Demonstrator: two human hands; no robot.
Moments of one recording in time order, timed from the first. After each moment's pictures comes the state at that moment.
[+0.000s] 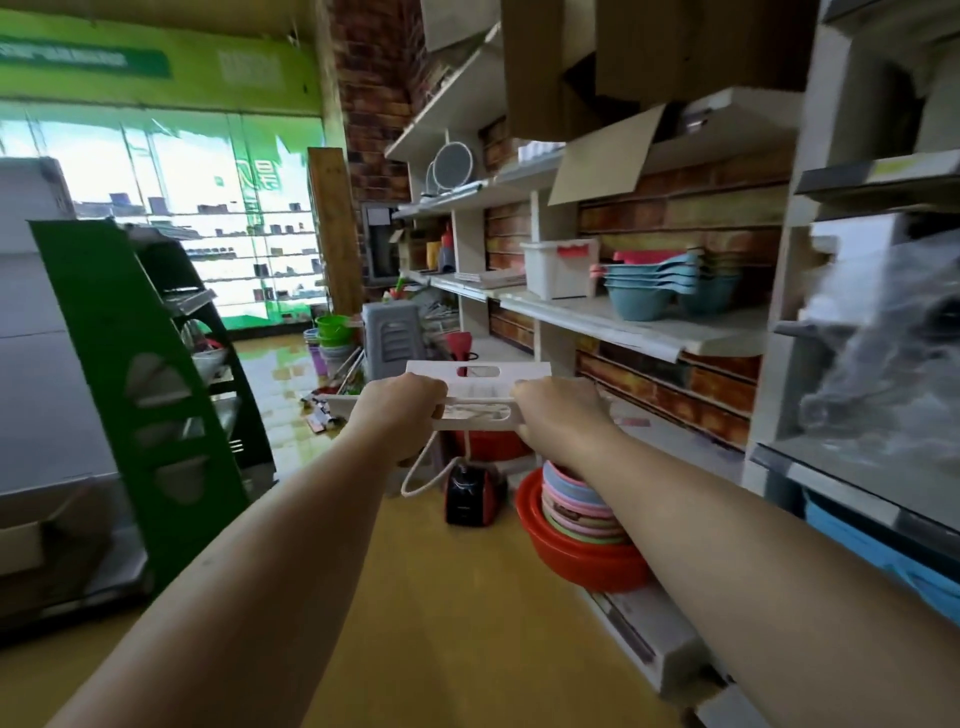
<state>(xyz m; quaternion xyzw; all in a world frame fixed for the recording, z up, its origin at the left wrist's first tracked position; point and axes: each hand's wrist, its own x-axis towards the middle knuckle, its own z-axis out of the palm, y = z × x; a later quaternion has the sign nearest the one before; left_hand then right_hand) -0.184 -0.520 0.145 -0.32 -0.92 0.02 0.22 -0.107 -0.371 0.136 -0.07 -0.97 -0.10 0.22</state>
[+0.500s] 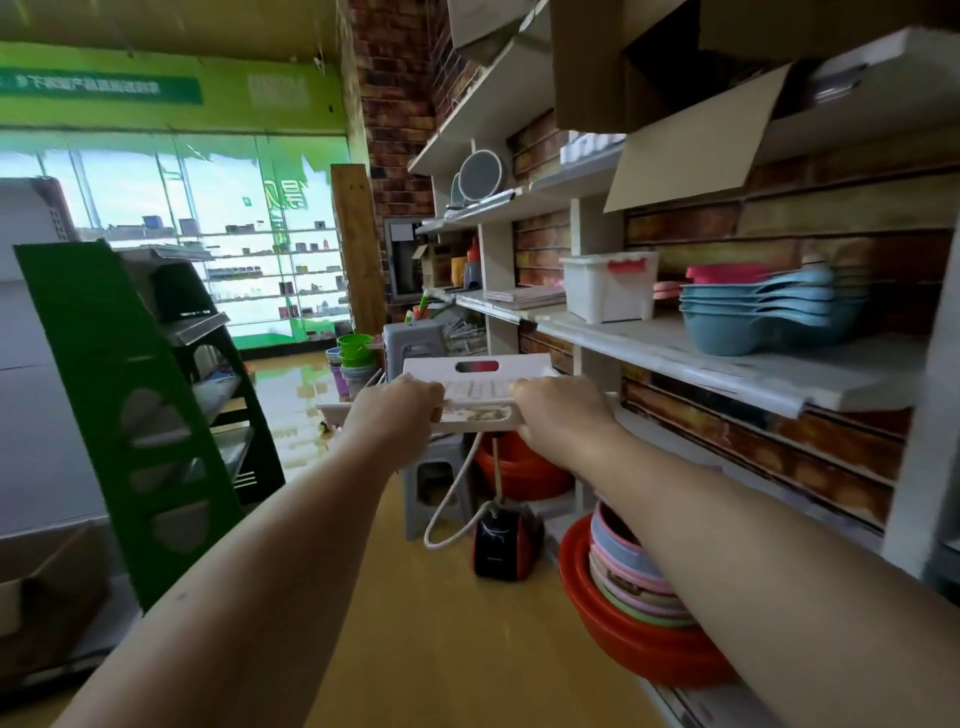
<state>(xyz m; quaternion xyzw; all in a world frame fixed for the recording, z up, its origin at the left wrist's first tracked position) -0.394 -0.479 0.162 -0.28 -0.93 0.03 0.25 -0.328 -0.323 0.156 -0.01 -0.96 -0.11 0.25</state>
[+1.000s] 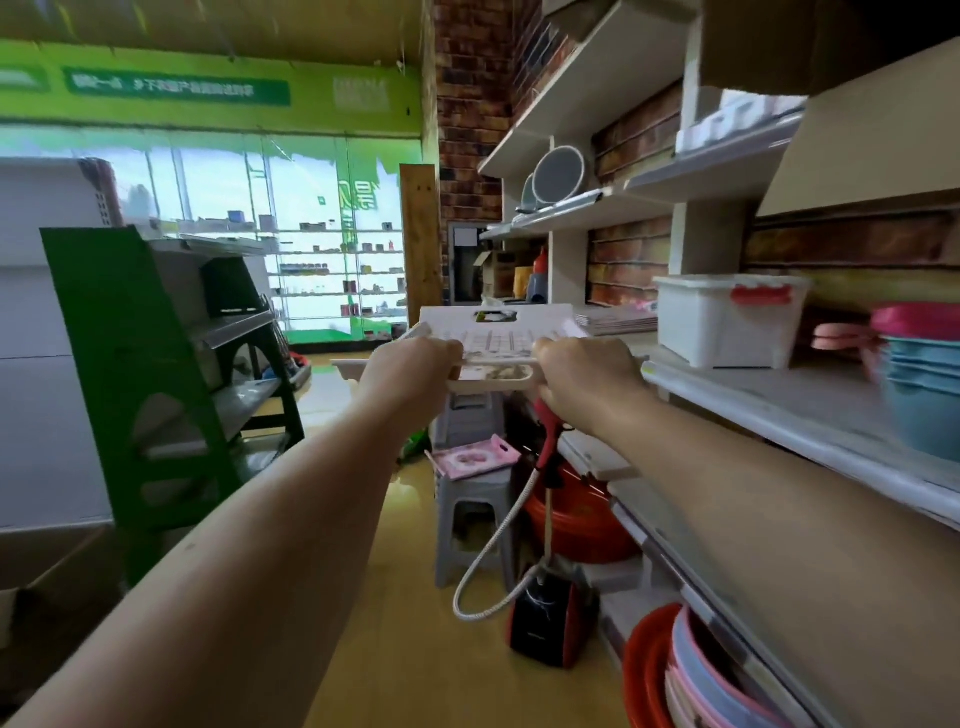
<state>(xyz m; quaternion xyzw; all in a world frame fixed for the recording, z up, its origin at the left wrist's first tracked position) -0.637 -0.421 0.204 -0.21 -0.93 -0.01 0.30 -0.598 -0.259 0.201 0.04 -0.94 -0.14 0.31</state>
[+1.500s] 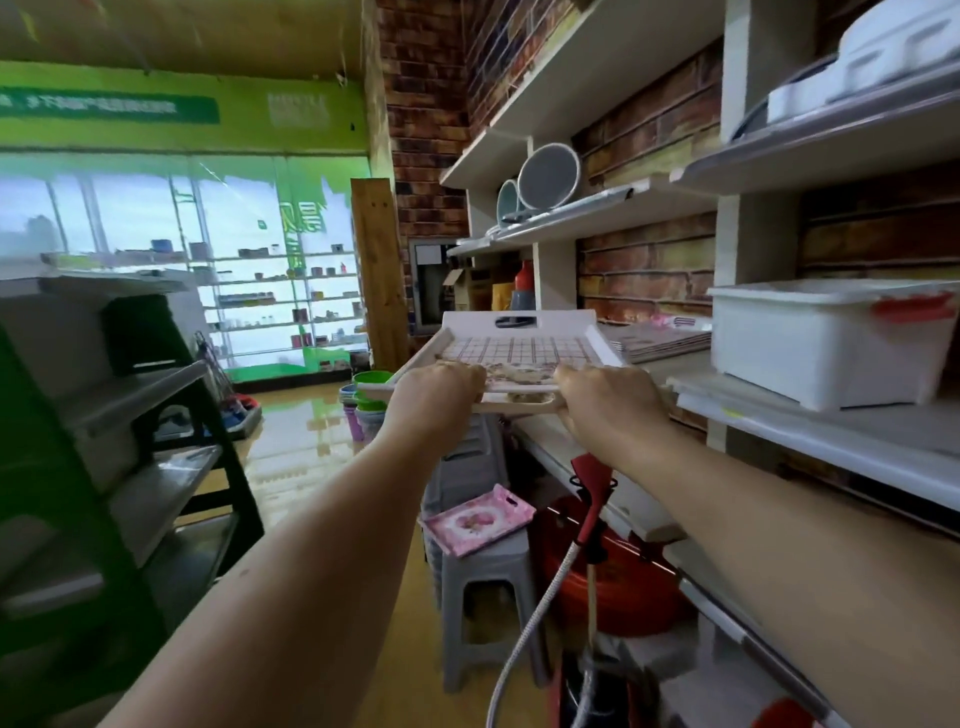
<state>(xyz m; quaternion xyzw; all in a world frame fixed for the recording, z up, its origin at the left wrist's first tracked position) -0.981 -0.420 0.210 -0.30 -0.89 0.02 0.33 -0.912 -0.266 0.199 -0.06 -0.93 -0.15 0.32</state>
